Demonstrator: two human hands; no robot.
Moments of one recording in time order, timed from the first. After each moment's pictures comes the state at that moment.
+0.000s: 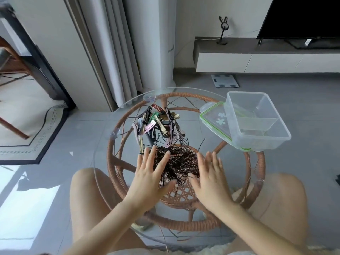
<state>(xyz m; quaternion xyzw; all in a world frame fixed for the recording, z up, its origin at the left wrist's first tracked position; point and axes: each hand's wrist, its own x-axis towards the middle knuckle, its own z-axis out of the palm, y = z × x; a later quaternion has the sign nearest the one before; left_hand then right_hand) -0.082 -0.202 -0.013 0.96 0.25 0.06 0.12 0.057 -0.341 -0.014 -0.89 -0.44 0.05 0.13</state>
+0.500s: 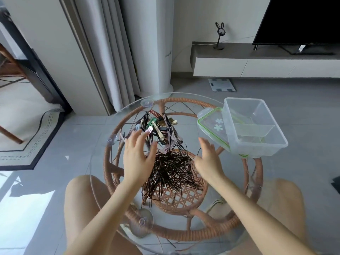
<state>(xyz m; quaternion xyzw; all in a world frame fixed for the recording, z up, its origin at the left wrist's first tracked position) -0.038 -0.158 0.017 0.84 0.37 0.30 0.27 0.104 -0.288 0.008 -0.88 -0.30 0.18 0.32</state>
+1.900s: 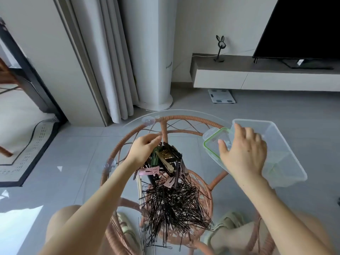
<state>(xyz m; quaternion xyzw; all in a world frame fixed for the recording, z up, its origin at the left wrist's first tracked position) 0.033 -0.055 0.027 0.80 0.32 0.18 0.48 0.169 -0.264 0.079 -0.92 -0.27 -0.23 0.16</state>
